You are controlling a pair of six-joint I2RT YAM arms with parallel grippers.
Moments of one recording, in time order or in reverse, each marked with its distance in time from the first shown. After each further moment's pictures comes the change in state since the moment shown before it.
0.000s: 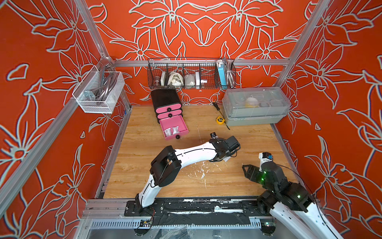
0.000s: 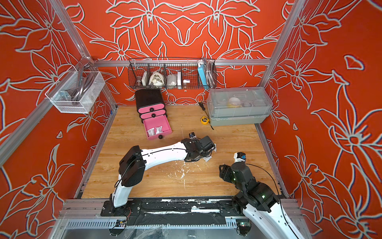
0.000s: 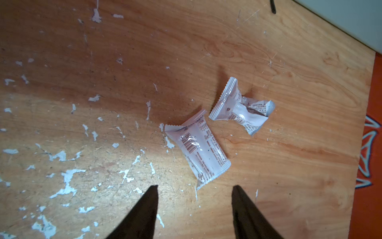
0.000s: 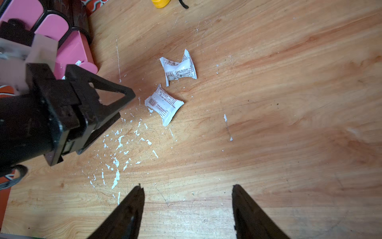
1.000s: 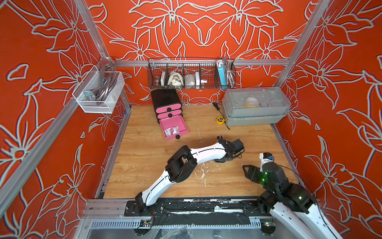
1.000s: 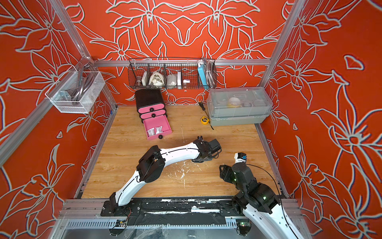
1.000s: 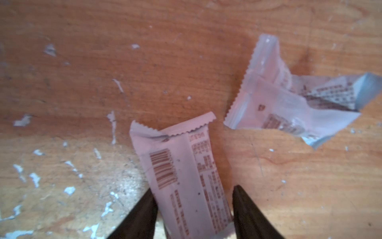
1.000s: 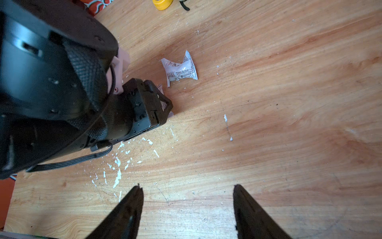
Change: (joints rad) left arm 0.005 0.278 0.241 -0.146 0.034 0.177; right arm 0.000 -0.018 0.000 -0.010 -0.001 -0.001
